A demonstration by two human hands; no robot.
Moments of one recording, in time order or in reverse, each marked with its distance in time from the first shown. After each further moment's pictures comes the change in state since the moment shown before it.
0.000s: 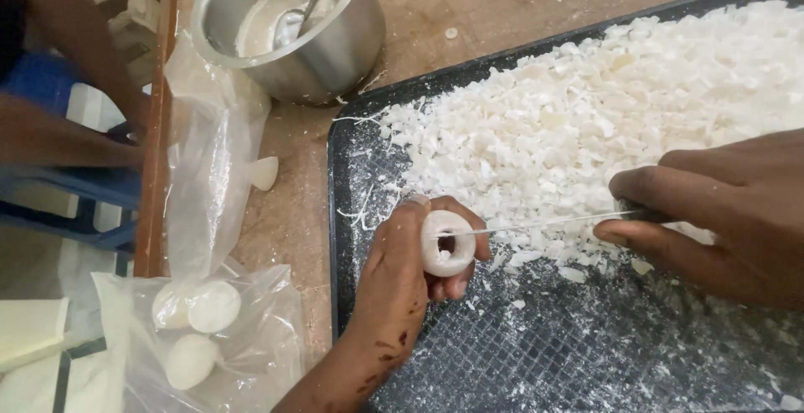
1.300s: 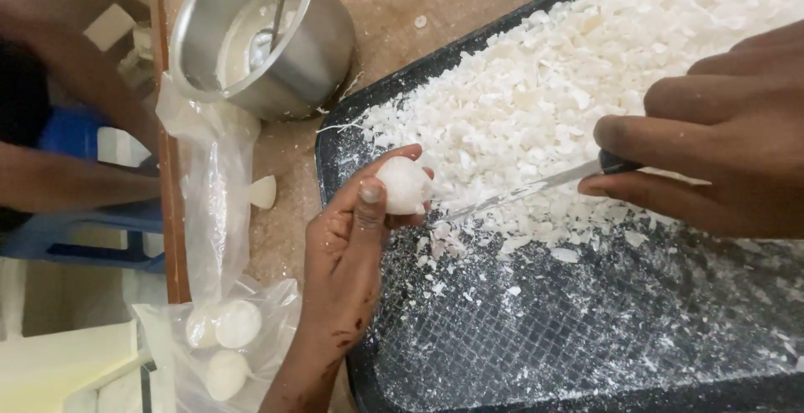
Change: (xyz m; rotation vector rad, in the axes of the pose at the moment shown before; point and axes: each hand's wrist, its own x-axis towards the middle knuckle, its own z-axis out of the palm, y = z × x) left_hand 0.009 0.025 -0.014 0.302 0.034 0.249; right_hand 0.009 0.028 0.000 -0.262 0.082 -0.243
